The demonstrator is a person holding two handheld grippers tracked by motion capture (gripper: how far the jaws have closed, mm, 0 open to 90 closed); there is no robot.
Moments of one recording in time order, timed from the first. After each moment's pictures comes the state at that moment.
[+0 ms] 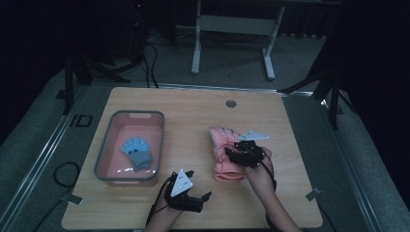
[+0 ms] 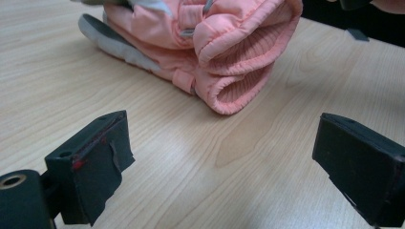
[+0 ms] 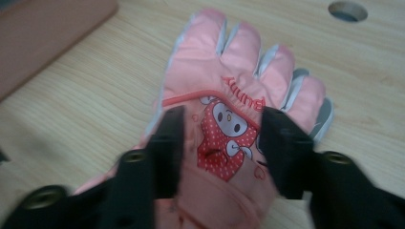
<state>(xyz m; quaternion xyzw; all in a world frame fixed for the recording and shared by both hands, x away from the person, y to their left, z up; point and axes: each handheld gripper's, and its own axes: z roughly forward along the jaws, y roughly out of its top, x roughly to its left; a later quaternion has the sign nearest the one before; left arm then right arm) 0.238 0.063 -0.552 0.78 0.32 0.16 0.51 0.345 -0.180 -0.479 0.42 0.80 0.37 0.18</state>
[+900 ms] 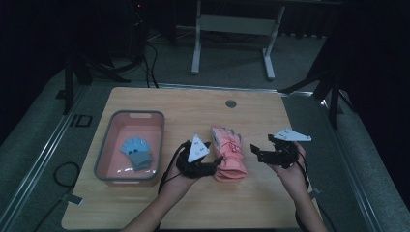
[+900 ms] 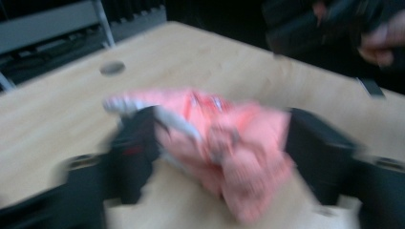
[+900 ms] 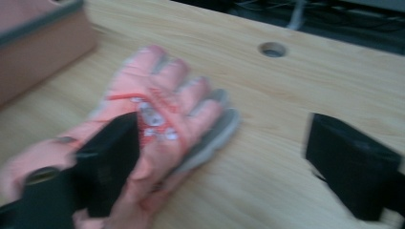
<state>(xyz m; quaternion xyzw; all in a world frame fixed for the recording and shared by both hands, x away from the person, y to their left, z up) 0.296 0.027 -0.448 0.79 0.30 0.20 0.50 0.340 -0.267 -0.455 0.41 0.77 0.43 0.22</state>
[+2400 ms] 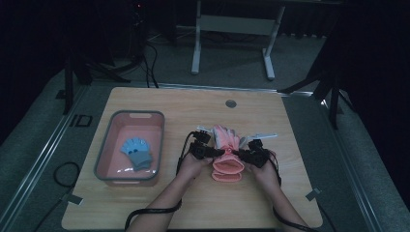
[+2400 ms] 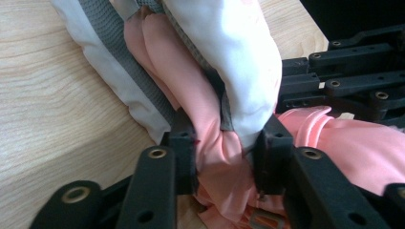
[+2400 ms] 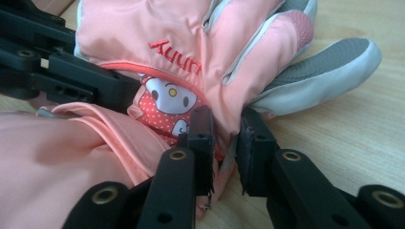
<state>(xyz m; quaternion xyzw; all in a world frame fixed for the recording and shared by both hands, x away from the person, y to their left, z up) 0.397 0.010 -0.534 0.77 0.47 -0.07 0.42 0.384 -0.220 -0.535 0.46 0.80 0.38 0.06</state>
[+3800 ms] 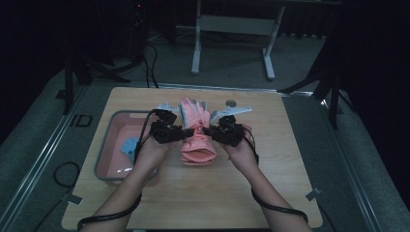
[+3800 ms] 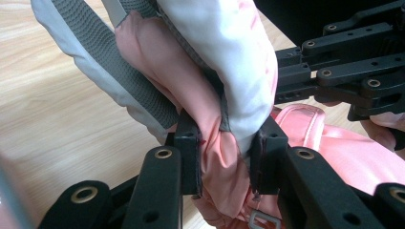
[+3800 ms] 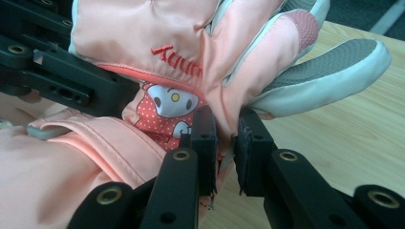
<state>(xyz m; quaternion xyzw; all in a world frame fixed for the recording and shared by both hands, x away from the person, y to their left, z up) 0.360 0.117 -0.404 0.78 0.45 0.05 0.43 0.382 -0.111 -0.420 0.37 0.82 0.43 0.10</state>
